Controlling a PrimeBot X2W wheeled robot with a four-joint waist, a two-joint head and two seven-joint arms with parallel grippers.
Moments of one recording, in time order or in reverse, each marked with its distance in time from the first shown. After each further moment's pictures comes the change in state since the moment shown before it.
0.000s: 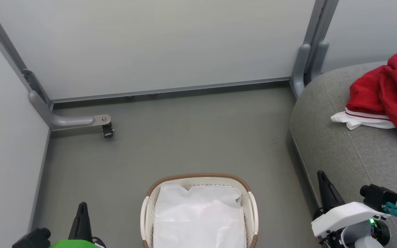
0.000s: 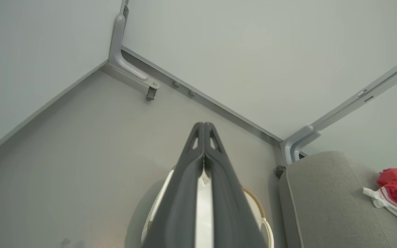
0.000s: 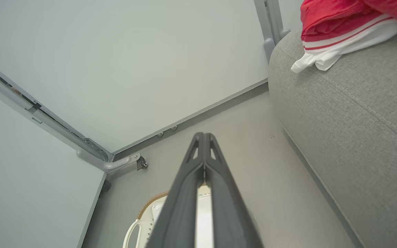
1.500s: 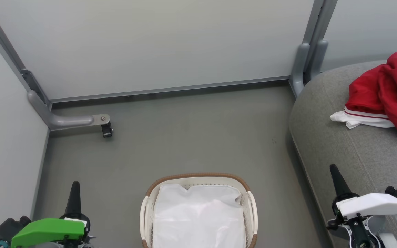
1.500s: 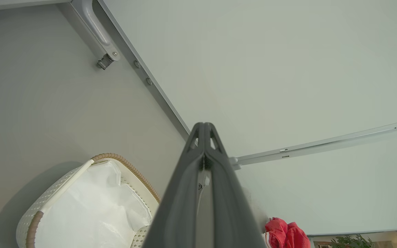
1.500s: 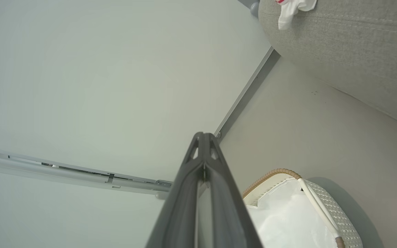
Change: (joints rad) left arm -0.100 -0.012 0.077 -0.015 -0.519 -0.027 0.153; right arm -0.020 -0.003 -0.081 -0.040 0.590 0.000 0.151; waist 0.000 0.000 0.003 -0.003
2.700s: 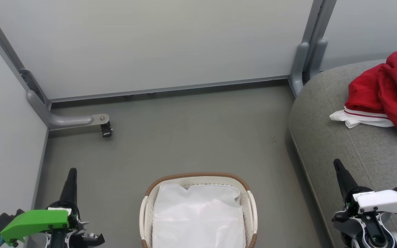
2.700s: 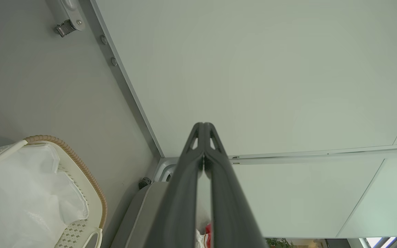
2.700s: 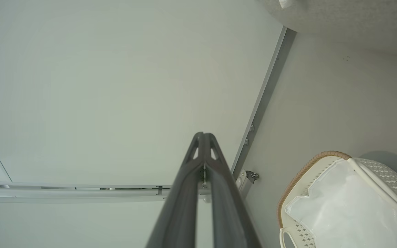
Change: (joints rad) left arm -0.050 -0.003 0.038 -0.007 -0.276 -0.016 0.080; right arm -0.011 -0.001 -0.043 -0.022 0.308 0.000 0.081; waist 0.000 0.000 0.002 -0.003
